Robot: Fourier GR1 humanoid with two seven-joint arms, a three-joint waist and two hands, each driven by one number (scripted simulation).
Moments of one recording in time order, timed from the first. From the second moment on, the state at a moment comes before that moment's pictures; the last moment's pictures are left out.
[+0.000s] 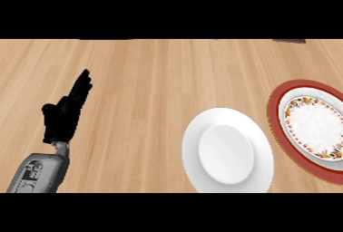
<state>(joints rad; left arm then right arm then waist) -0.23 0.26 -0.06 -1.43 0.00 0.11 0.09 -0.11 -0.88 -0.55 -1.23 0.32 0.45 -0.70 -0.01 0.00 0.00</state>
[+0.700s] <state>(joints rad) -0.26 0.24 -0.05 -1.42 -0.02 0.08 0.10 -0.30 -0.78 -0.23 -1.04 0.56 0.25 -0.74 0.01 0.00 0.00</state>
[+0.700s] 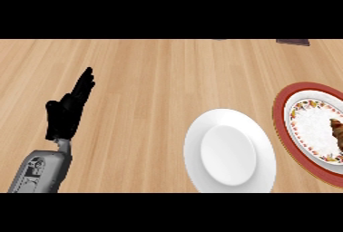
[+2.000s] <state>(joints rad) -0.24 0.22 -0.03 -1.44 -0.06 0.06 0.11 -0.50 -0.74 -0.46 -0.57 0.26 0.50 -0.64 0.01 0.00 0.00</state>
